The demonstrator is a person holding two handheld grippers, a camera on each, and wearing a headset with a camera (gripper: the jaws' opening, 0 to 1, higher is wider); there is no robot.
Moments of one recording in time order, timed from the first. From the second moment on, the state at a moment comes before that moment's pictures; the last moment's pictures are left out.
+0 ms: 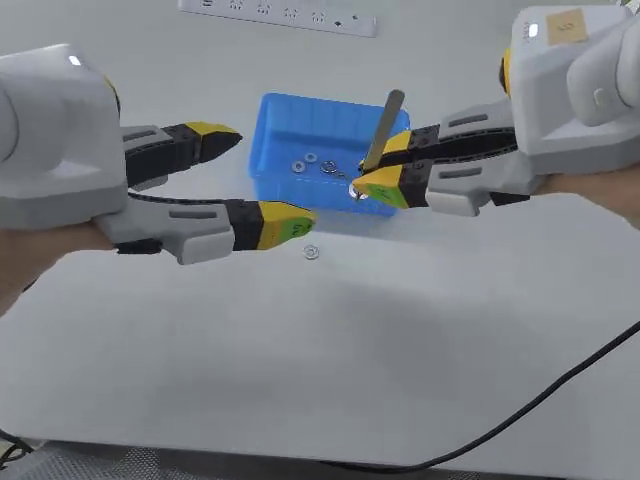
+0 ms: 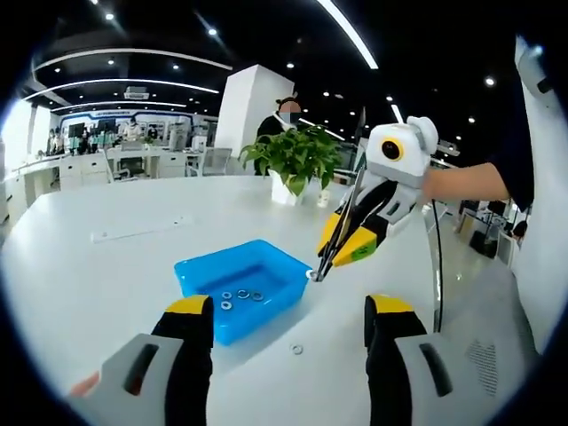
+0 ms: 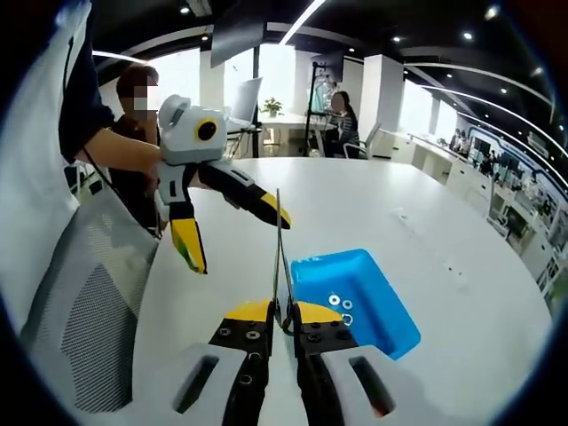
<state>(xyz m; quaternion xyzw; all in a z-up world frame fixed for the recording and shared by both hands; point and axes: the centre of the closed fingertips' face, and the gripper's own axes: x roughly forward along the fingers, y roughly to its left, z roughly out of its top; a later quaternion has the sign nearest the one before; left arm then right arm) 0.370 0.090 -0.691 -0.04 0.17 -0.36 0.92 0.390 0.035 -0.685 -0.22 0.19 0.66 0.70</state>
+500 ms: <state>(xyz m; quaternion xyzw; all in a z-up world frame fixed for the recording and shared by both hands) 0.375 0.107 -0.689 -0.12 0.16 -0.32 0.93 0.431 0.048 -0.680 -0.23 0.17 0.64 0.71</state>
